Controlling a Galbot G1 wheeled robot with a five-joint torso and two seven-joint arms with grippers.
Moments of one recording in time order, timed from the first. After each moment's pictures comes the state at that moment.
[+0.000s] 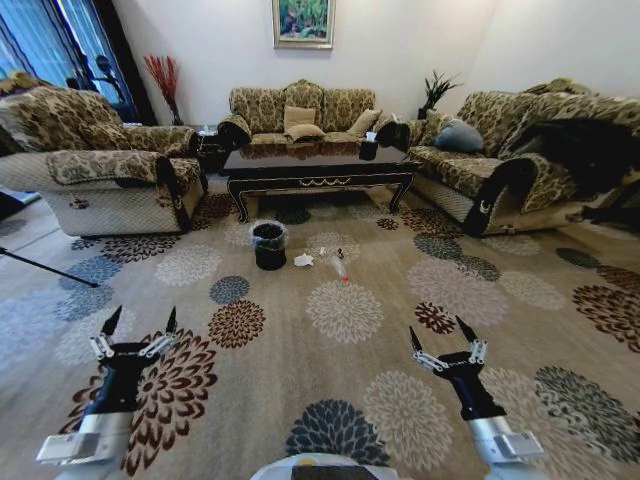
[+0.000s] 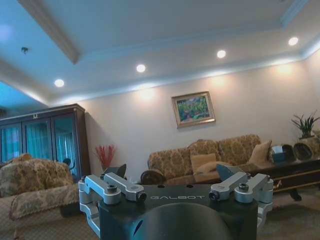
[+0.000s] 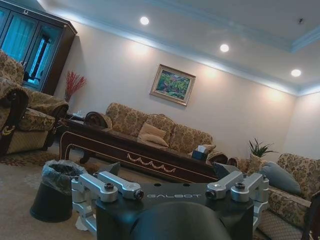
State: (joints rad) left arm 1.91 -1.37 -0.98 -2.39 -0.29 -0.27 0.04; right arm -1.93 1.36 0.83 2.26 0.07 0.34 -0.12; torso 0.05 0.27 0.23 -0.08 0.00
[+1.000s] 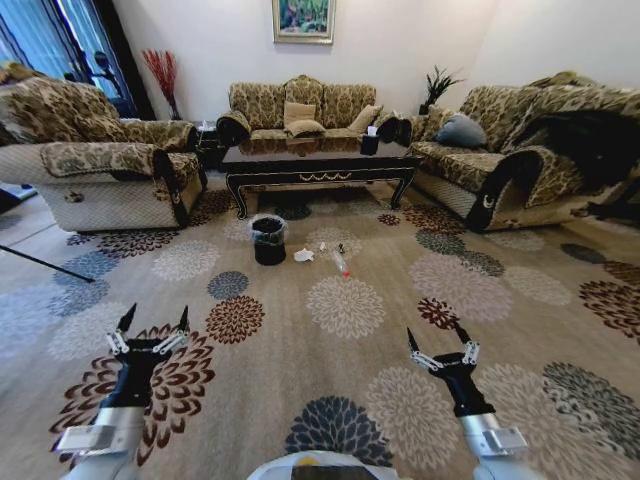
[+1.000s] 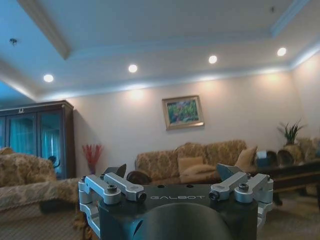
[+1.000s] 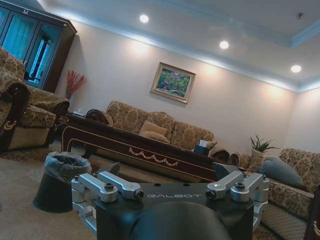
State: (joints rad) left arm 1.89 -1.36 -0.92 -2.45 -0.30 -0.23 0.04; right arm -1.88 1.37 0.80 2.17 0.06 0.39 -0.13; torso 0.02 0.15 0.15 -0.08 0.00
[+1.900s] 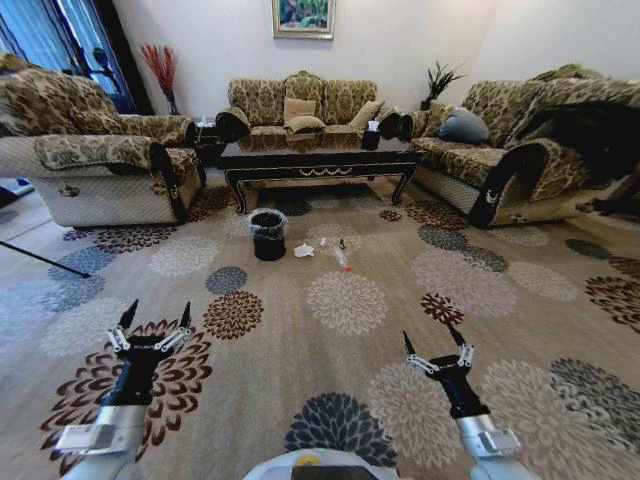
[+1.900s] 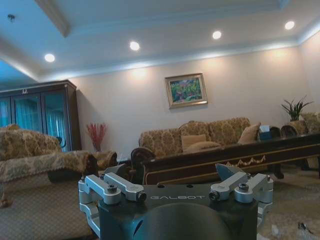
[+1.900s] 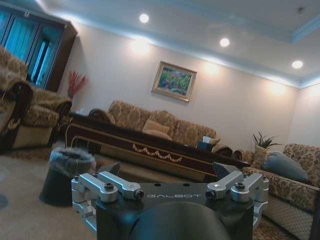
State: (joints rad) left arm 1.89 -1.38 -0.88 -2.33 -0.24 -0.26 0.04; right arm -1.87 1.38 0.79 2.15 0.09 0.43 -0.14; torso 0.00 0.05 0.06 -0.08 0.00
